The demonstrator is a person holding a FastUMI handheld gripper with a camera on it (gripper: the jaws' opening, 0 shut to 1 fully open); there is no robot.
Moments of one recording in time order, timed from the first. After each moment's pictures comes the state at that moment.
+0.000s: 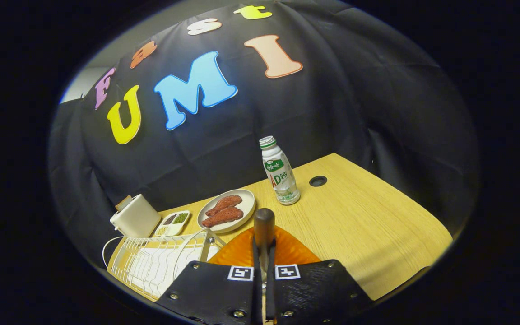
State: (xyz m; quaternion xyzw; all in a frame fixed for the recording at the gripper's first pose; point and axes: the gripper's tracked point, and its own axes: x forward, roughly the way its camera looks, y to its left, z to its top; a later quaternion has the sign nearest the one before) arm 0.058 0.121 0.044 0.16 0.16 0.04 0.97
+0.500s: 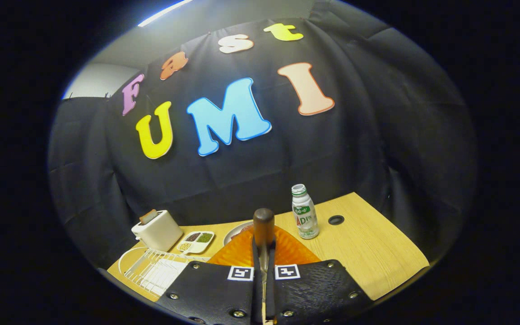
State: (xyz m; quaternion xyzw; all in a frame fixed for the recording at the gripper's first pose) arm 0.036 0.151 0.159 0.12 0.07 0.11 0.98
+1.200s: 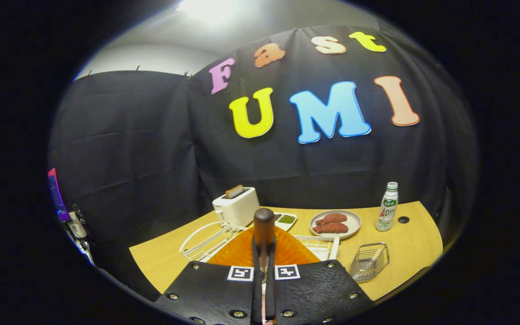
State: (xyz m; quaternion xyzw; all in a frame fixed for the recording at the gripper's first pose) arm -0.113 0.332 0.145 0.03 0.09 0.32 0.94
